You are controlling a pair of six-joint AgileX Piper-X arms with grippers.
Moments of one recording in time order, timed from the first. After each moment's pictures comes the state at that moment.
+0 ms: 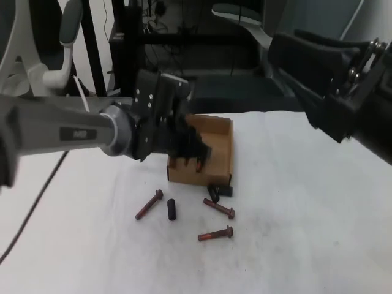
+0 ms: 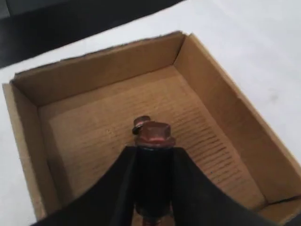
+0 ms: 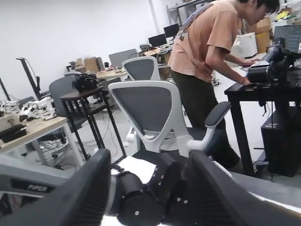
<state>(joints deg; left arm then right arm) -25.9 115.5 -70.2 -0.7 13.0 1.7 41.2 44.3 -36.0 -8.2 -3.0 16.5</state>
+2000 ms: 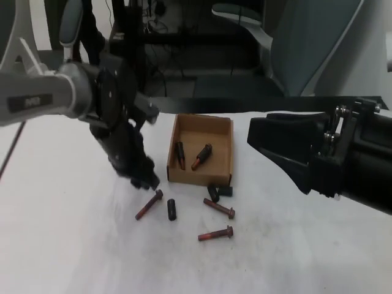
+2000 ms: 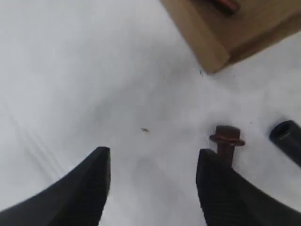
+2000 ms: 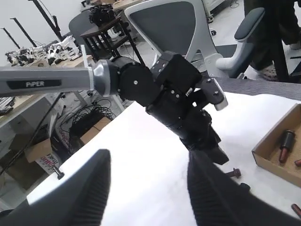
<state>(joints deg) -17.7 109.0 -72.6 39.3 6.5 24.5 41.2 44.3 -36.0 5.7 -11.7 24.1</state>
